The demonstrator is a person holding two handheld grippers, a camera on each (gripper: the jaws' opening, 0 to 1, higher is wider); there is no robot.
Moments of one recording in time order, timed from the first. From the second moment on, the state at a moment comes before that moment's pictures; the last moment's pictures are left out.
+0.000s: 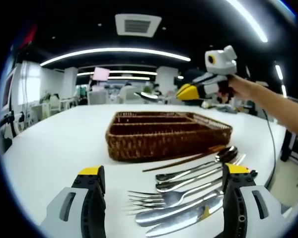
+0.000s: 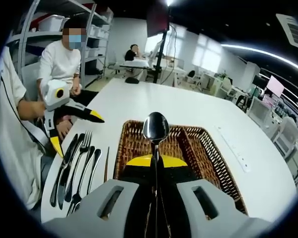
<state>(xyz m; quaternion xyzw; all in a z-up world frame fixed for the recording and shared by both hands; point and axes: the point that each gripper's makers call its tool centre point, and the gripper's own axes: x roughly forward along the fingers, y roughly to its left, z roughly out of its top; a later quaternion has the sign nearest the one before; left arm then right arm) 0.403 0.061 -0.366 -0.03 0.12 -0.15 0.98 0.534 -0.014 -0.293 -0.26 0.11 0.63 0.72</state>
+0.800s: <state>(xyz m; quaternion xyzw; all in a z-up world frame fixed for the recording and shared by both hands) 0.406 0.067 -0.350 -0.02 0.08 -0.14 0.99 0.539 -0.015 -0.287 -0.27 0.11 0.63 0.72</state>
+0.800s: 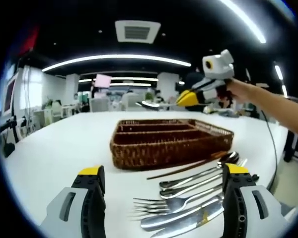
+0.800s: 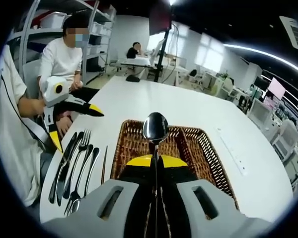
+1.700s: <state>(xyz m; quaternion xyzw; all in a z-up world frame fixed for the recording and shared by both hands) 0.399 0.068 -0.340 -0.02 0.06 -0.14 0.99 0.557 -0.023 -0.286 -0.26 0.13 0.61 0.74</state>
